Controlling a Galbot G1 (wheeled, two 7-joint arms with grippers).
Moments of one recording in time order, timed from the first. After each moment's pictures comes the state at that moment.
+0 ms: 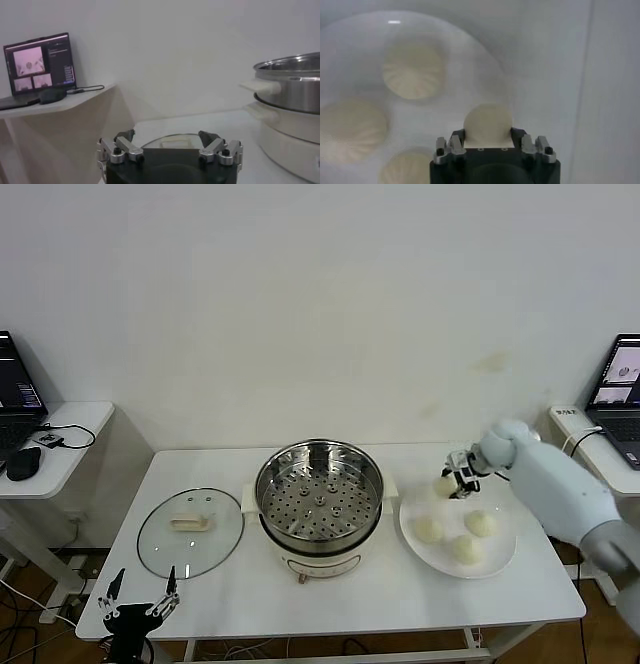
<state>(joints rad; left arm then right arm) 1.77 -1.37 -0.72 -2.05 -0.12 -0.07 -0.09 0.10 0.82 -0.67 1.03 -0.24 0.02 -1.03</state>
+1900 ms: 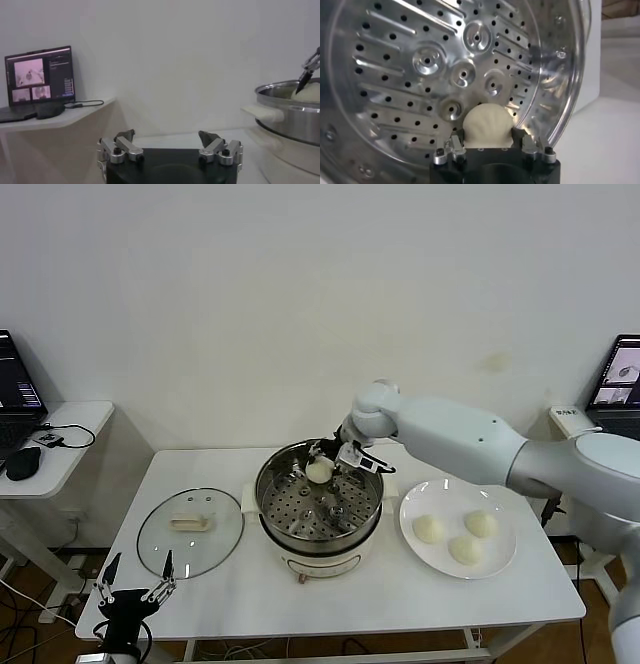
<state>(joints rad) 1.76 -1.35 -0.74 -2.08 -0.17 -0.07 -0.09 0.35 1.22 -1.14 1.08 -0.41 0.46 -0.76</state>
